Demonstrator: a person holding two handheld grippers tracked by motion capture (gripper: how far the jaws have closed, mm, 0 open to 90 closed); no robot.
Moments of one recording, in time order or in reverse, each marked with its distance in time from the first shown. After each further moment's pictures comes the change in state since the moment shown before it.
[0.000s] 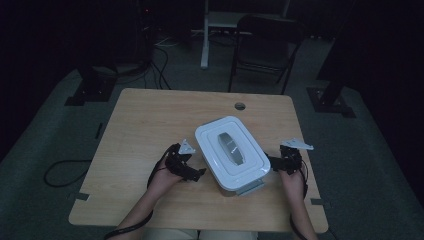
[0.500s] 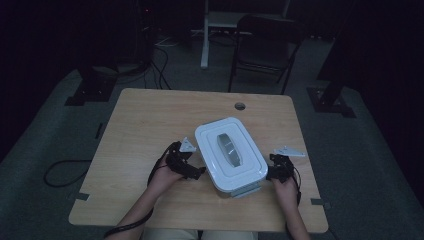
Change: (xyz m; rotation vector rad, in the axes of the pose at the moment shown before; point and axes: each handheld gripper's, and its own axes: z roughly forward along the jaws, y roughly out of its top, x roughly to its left) left arm 0.004 0.005 -0.002 0.014 0.007 0.015; right arm 0.021 -0.021 0.006 0.034 0.119 0.017
